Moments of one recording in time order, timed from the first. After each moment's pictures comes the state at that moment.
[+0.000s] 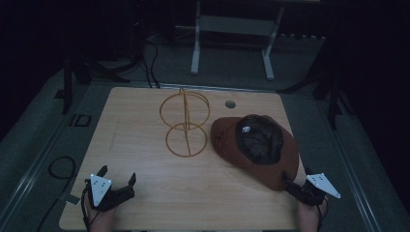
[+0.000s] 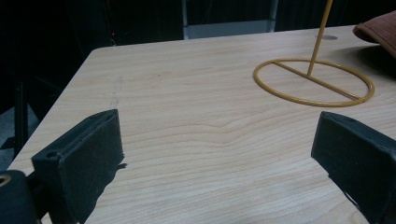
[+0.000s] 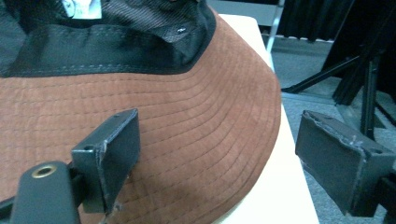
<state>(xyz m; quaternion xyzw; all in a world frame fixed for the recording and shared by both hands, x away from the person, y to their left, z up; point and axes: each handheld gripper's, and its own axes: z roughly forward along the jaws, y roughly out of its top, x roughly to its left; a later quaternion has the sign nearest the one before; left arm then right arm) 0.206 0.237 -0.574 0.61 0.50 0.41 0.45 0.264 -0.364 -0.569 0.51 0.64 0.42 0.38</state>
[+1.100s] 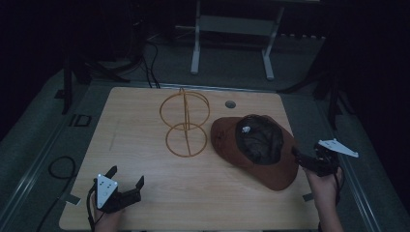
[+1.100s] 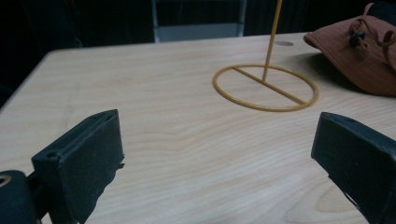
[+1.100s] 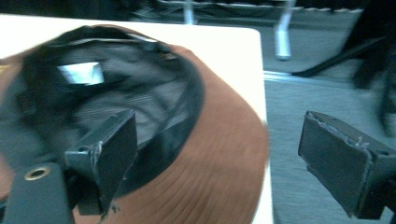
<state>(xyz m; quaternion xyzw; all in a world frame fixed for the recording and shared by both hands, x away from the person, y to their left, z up) 0.202 0.220 -0.564 0.63 0.49 0.36 0.49 0.320 -0.370 -0.471 0.54 0.67 0.39 0.33</state>
